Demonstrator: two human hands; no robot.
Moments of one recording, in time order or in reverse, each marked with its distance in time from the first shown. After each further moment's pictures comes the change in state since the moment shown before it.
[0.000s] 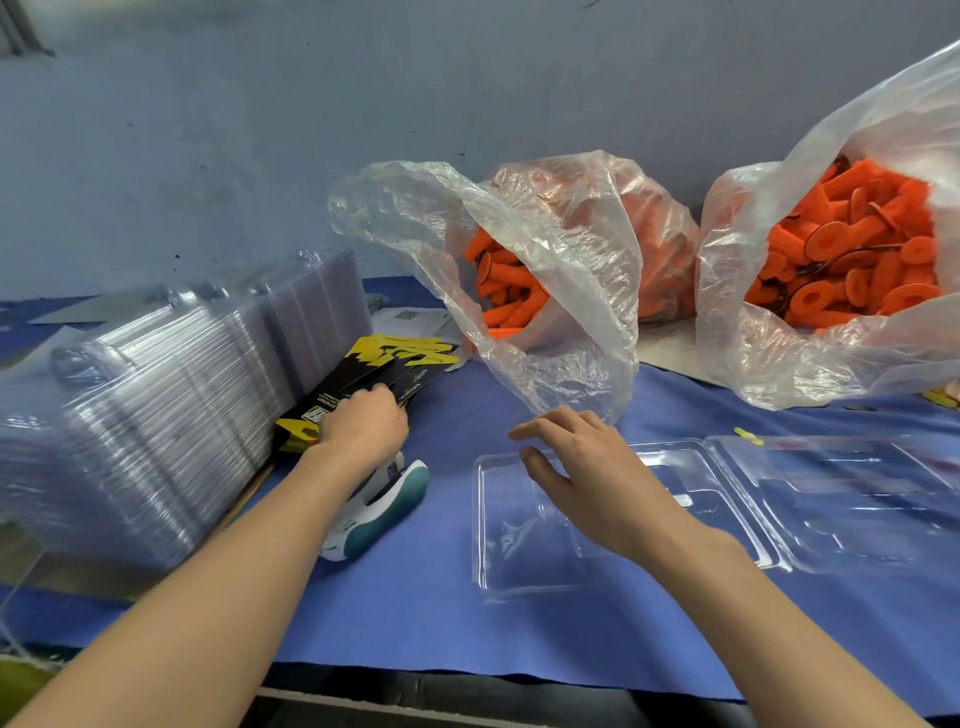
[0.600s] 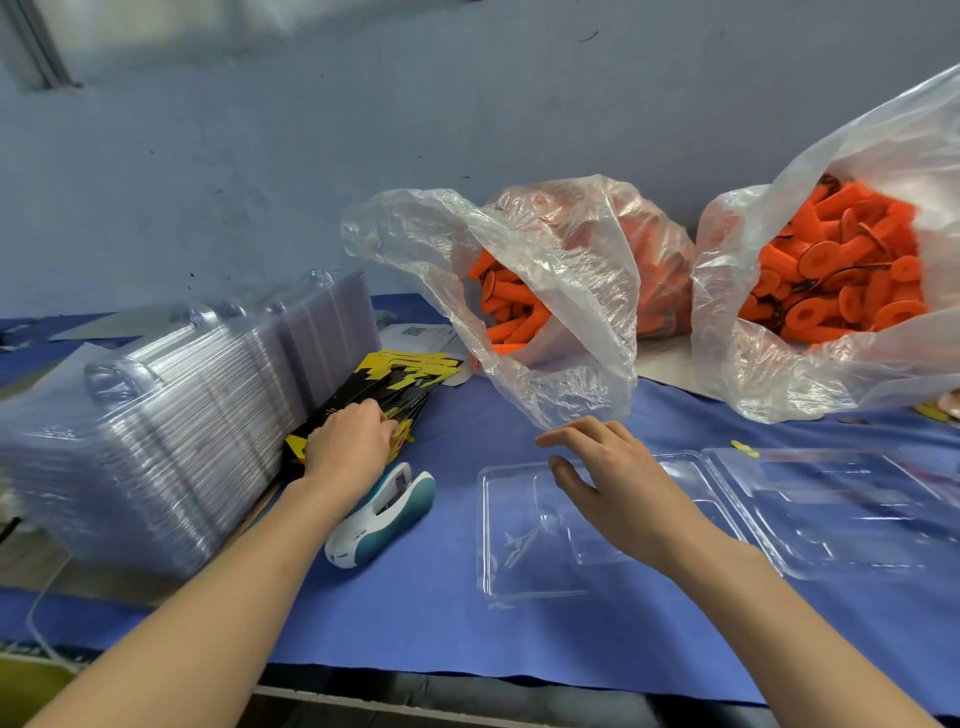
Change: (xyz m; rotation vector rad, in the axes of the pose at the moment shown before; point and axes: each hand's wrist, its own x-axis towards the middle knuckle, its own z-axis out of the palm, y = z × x) left_hand -0.032 -0.017 -0.019 -0.079 0.121 0.050; right_hand -0.011 0.013 -0.012 -0.012 0.040 0.000
